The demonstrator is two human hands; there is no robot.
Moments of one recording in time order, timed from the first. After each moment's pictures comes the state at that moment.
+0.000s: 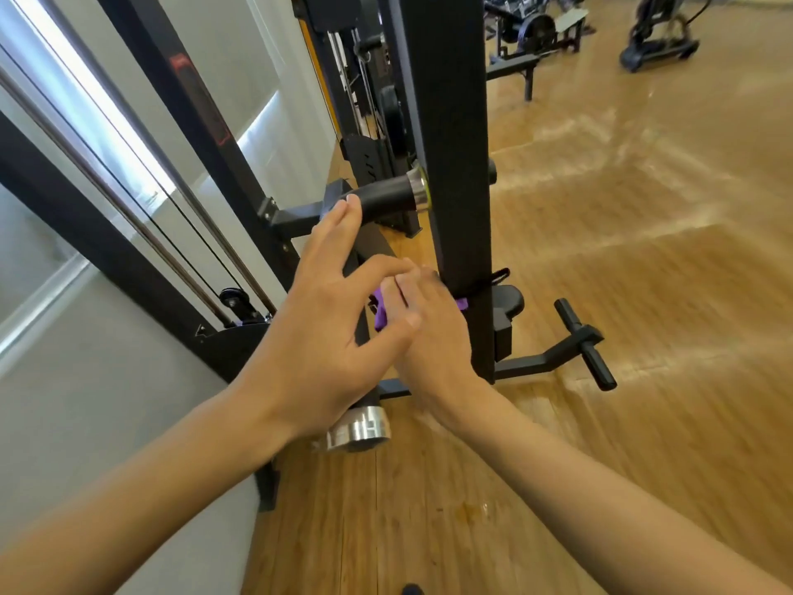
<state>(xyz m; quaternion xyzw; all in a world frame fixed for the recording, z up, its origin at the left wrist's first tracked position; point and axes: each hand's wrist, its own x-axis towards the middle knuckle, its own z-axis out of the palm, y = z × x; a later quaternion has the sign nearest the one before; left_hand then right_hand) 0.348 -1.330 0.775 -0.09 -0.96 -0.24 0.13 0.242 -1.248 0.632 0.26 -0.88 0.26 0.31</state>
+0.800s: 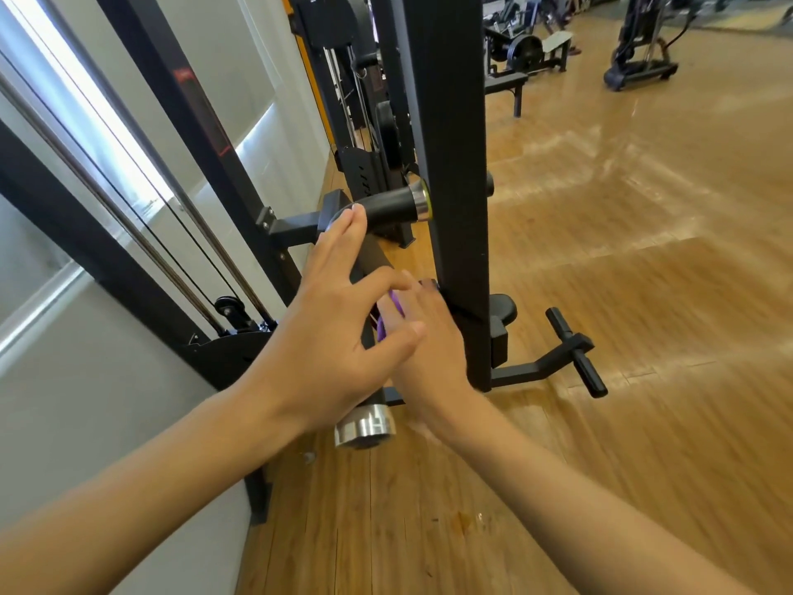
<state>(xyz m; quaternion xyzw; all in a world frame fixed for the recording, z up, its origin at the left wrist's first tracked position) 0.352 -1.334 0.781 -0.10 -0.96 -0.24 0.11 0.269 -1.242 0.646 0.23 -0.90 0.28 0.22</state>
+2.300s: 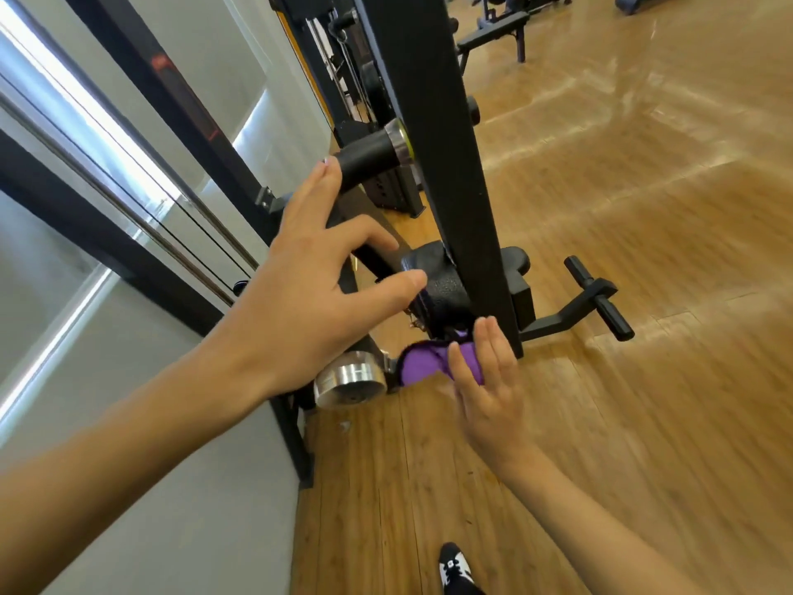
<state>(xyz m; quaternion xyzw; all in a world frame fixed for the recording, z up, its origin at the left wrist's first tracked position) 0.385 -1.299 0.797 -0.07 -0.98 -0.20 0.06 0.323 -1.181 0.505 0.23 -0.78 0.34 0.47</state>
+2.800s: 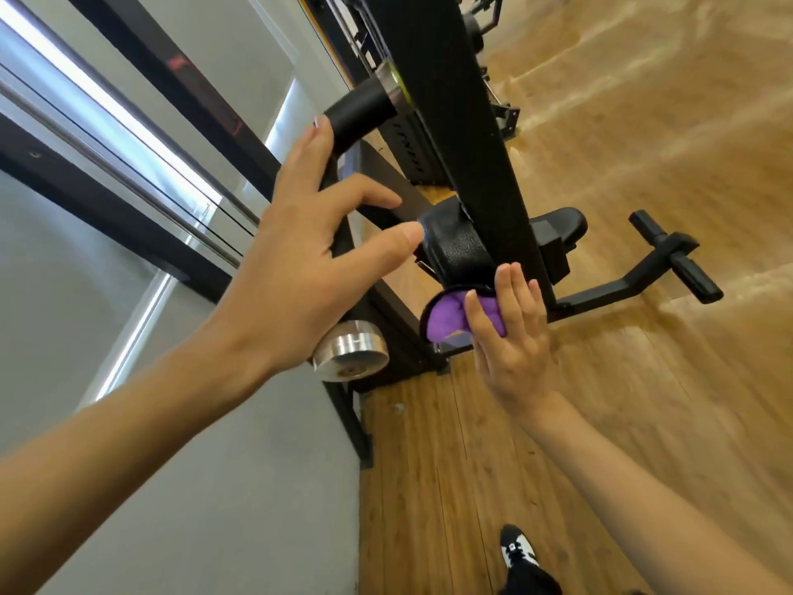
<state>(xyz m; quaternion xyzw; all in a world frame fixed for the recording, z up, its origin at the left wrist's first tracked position) 0.367 -1.308 0.789 -0.04 -0.98 -0.17 0.08 0.277 -1.222 0.491 0.23 -0.73 0.38 0.51</state>
